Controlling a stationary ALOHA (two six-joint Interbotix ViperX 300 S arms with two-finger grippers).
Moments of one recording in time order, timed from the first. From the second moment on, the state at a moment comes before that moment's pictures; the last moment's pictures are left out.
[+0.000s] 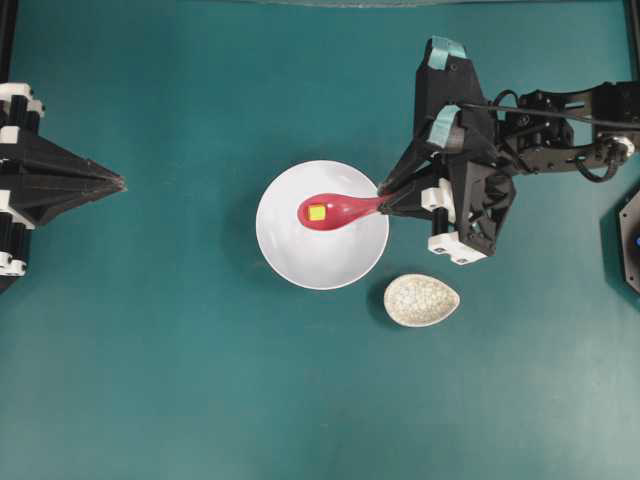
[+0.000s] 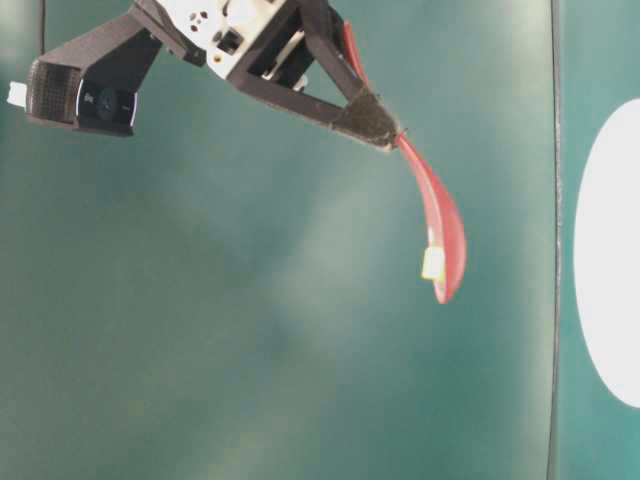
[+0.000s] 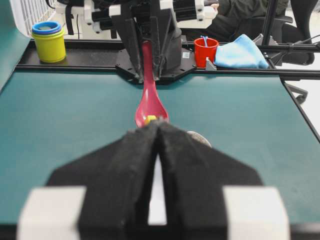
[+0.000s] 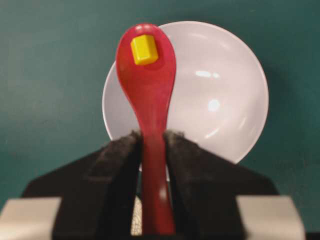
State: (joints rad) left arm 0.00 -0.96 1.17 0.01 -0.26 -0.01; right arm -0.11 -0.29 0.57 0.31 0.44 -0.12
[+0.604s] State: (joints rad) left arm 0.00 -0.96 1.17 0.01 -0.26 -0.01; right arm -0.11 -0.29 0.58 0.29 0.45 -0.12
